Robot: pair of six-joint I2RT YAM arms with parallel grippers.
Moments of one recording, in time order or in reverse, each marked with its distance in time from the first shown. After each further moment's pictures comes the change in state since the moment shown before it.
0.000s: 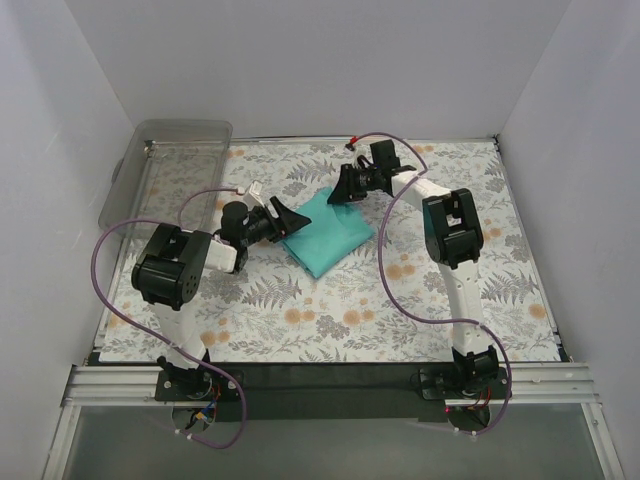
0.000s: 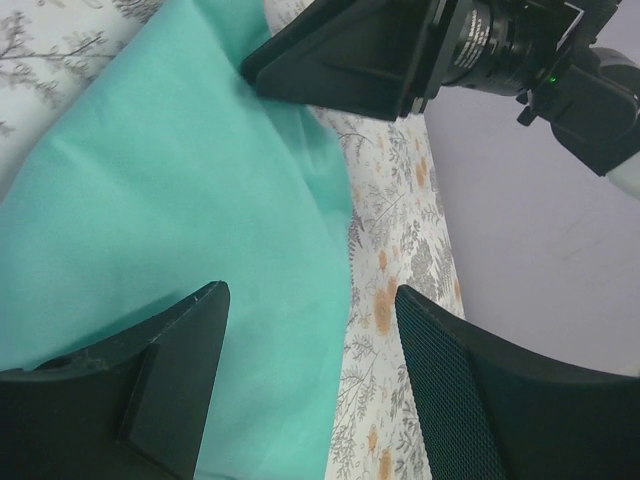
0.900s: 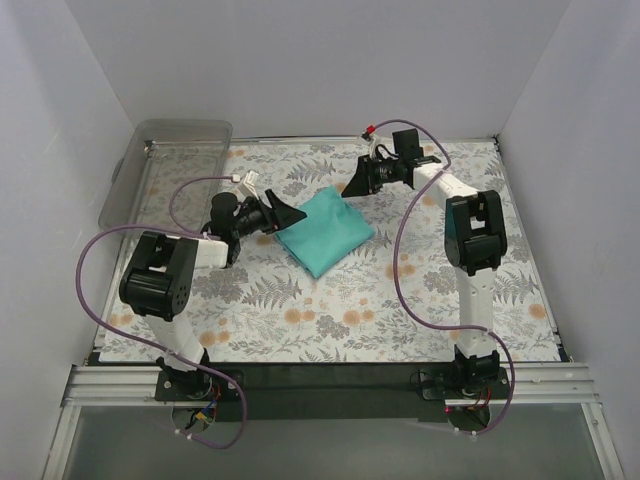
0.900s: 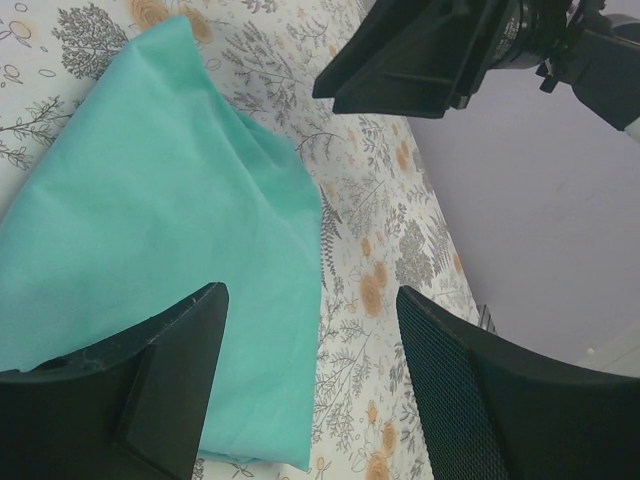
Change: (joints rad) left arm 0.052 -0.114 0.013 -0.081 0.110 0.111; right arm -0.082 -0.165 -0.073 -0.098 -0.182 -0.199
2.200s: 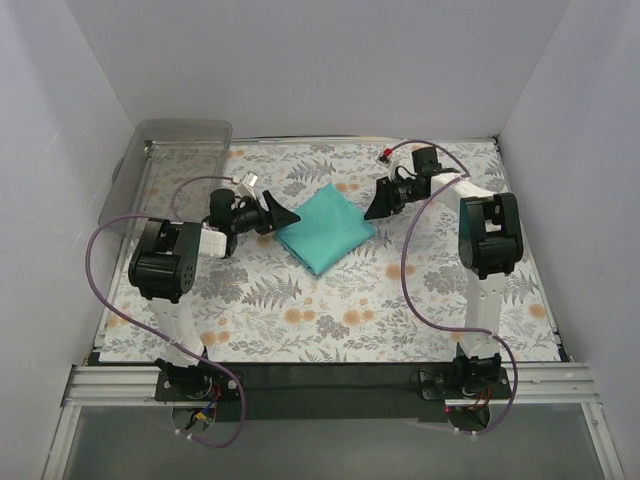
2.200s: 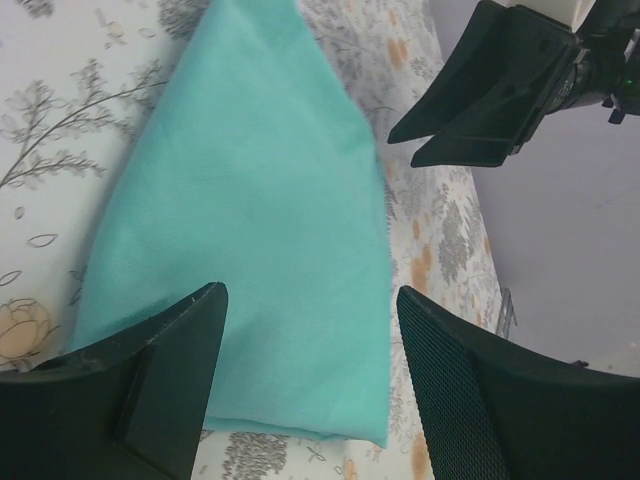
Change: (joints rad) left arm 0.064 0.188 0.103 -0.087 0.083 0.071; right arm -0.091 -0.059 -0.219 -0.141 0.066 -0.236
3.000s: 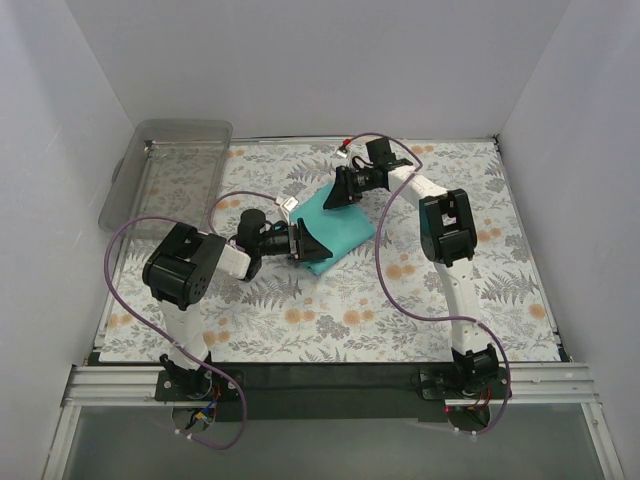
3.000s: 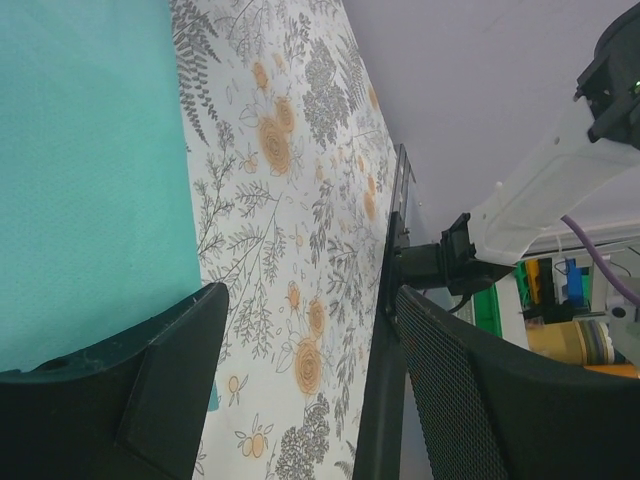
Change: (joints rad) left arm -0.236 -0.043 -0.135 0.222 0.189 -0.165; right arm 0.167 0.291 0.447 0.005 -0.100 0.308
